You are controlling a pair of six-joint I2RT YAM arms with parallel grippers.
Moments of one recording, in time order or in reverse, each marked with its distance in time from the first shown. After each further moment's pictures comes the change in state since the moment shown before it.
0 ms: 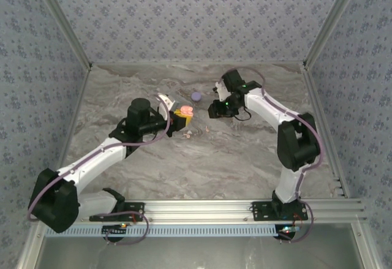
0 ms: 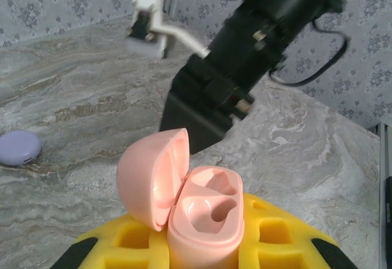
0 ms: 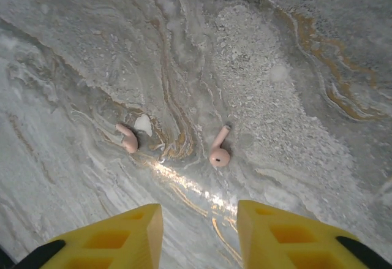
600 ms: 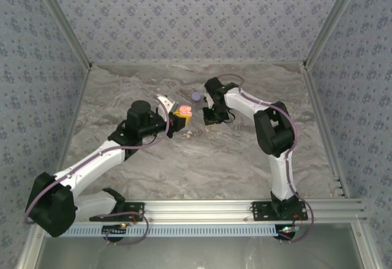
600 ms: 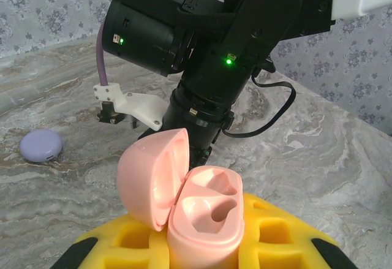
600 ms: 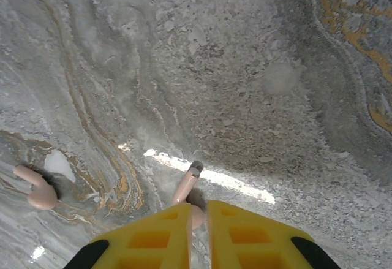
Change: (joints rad) left arm -0.027 -0.032 -0.010 -0.016 -0.095 0.002; right arm 0.084 0.262 0.159 -0.085 0.163 0.068
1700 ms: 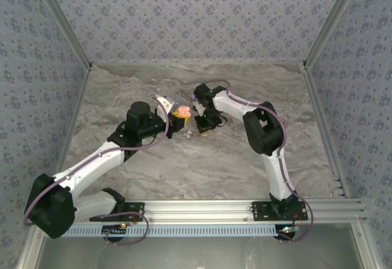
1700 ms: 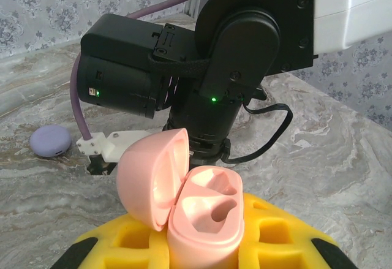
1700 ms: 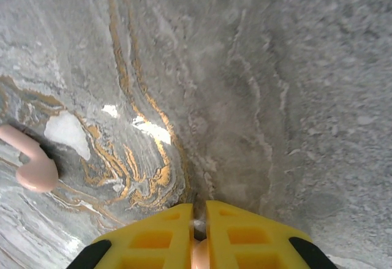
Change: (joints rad) left arm 0.000 -0.013 -0.014 -0.004 -0.023 0.003; right arm 0.087 0.093 0.080 -0.100 -0.003 -0.146
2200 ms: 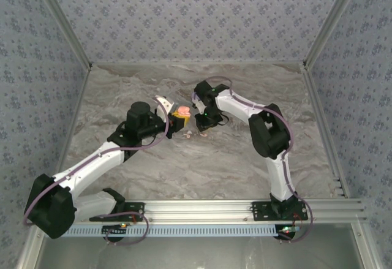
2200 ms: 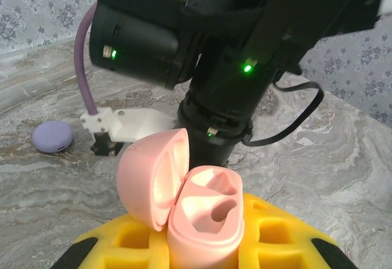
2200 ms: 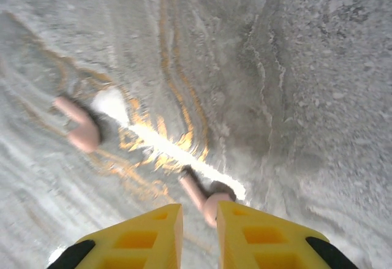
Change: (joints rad) left arm 0.000 -0.006 -0.001 -0.014 -0.008 0.000; right arm 0.006 -0.103 -0.032 -0.001 0.006 -0.023
